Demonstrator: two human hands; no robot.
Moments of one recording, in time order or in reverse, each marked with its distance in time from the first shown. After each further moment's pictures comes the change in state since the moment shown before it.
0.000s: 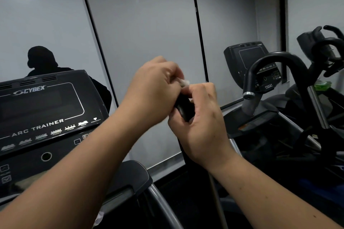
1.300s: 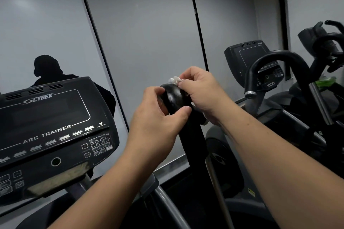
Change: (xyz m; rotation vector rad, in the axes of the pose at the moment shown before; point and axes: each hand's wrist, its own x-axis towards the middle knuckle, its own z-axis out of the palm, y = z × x) left_hand -0.059 0.000 0.012 -0.409 0.038 -0.284; right_hand 0.075 0.014 0.000 0.399 -0.253 0.530
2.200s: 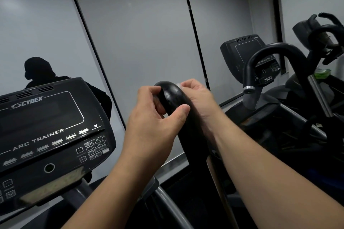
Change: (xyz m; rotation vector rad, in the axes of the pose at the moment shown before) left_hand 0.000 -0.014 0.004 -0.052 0.017 0.064; right_hand -0.007 0.034 0.013 0.601 -0.012 0.265
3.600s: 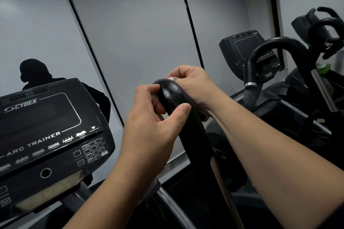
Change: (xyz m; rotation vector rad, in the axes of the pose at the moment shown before) left_hand 0.000 -0.009 -0.001 0.005 -0.019 0.055; right_hand 0.036 -0.014 -0.004 -0.608 0.009 -0.168
